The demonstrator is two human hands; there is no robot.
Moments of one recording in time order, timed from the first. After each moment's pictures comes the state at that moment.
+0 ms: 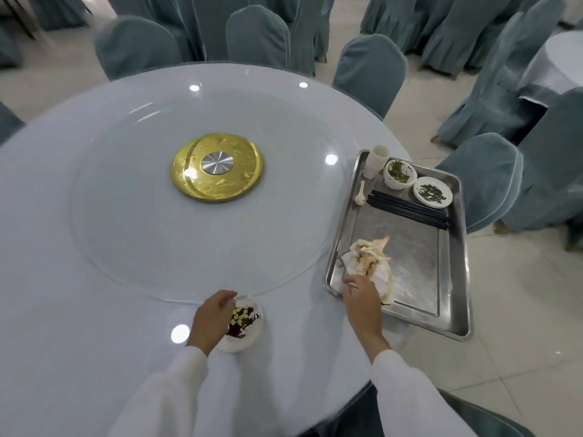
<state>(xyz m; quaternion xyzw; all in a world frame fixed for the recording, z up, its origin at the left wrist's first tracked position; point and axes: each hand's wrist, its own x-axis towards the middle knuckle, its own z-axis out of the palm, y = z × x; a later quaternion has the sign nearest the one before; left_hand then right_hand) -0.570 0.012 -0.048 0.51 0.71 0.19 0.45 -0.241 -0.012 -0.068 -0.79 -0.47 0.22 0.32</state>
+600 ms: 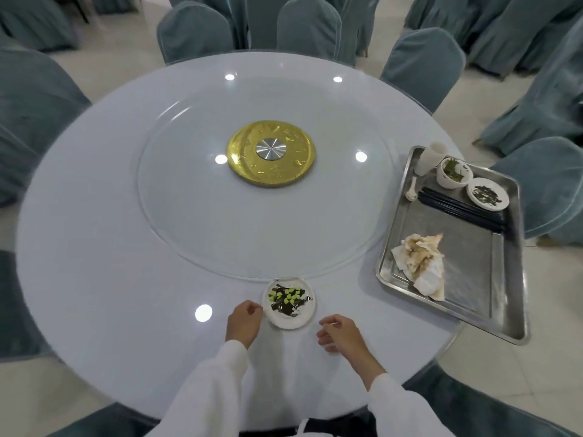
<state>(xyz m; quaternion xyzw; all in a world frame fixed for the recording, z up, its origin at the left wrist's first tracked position) -0.641 -0.038 -0.090 0.37 0.77 0.18 0.50 -0.395 -0.069 -0.107 -0.73 -0.27 0.59 0.21</state>
